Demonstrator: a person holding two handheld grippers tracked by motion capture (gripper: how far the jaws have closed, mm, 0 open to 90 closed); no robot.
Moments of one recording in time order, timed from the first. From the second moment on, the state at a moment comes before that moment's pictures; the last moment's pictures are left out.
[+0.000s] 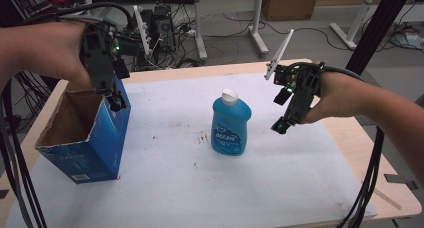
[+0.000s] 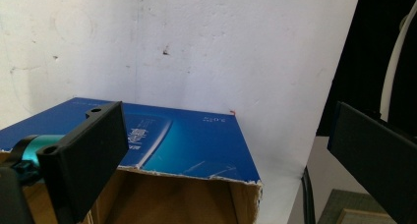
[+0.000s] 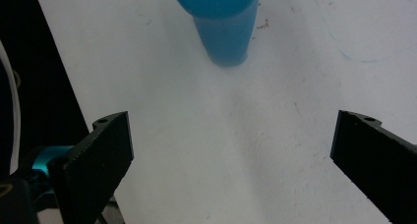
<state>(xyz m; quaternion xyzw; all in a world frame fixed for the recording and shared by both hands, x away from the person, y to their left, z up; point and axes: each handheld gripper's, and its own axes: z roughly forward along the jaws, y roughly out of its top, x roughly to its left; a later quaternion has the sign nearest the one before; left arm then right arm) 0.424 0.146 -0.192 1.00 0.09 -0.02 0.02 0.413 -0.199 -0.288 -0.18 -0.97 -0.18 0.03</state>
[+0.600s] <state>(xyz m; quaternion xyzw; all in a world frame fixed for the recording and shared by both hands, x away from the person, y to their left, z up) 0.421 0.147 -0.190 1.00 0.08 -0.02 0.02 0.411 -0.195 -0.341 -0.21 -0.94 -0.26 0.04</state>
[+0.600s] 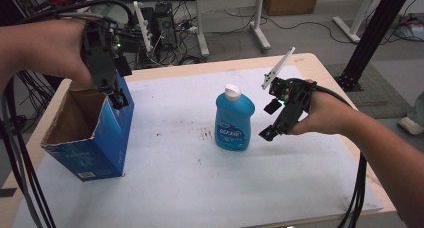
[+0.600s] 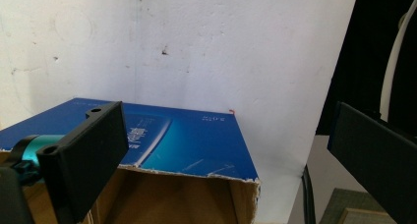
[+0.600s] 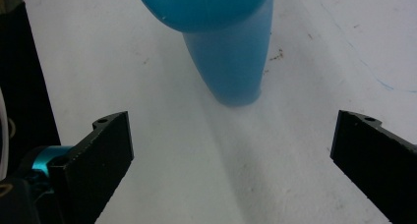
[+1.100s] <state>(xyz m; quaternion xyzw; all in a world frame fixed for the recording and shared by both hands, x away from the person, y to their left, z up) 0.420 0.143 -0.191 1.00 0.08 -0.02 0.03 0.416 -0.185 -0.374 -0.22 -0.91 -0.34 0.04</state>
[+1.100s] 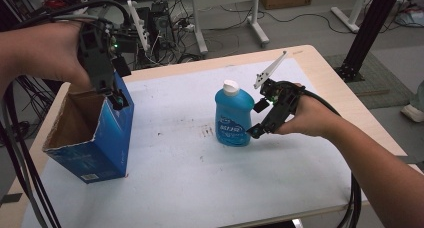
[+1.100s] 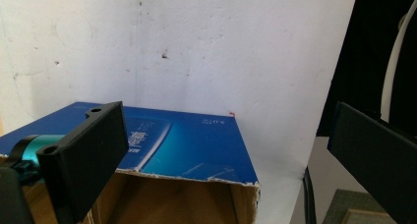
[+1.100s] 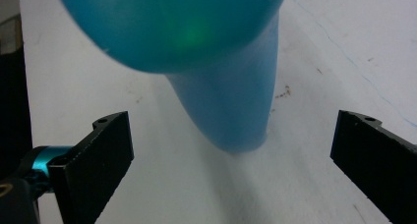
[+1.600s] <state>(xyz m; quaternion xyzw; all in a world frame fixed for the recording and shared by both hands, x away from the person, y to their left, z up) 0.422 0.146 -0.191 1.00 0.08 -0.02 0.03 0.422 -0.178 -0.387 -0.22 -0.89 -0.40 0.04</state>
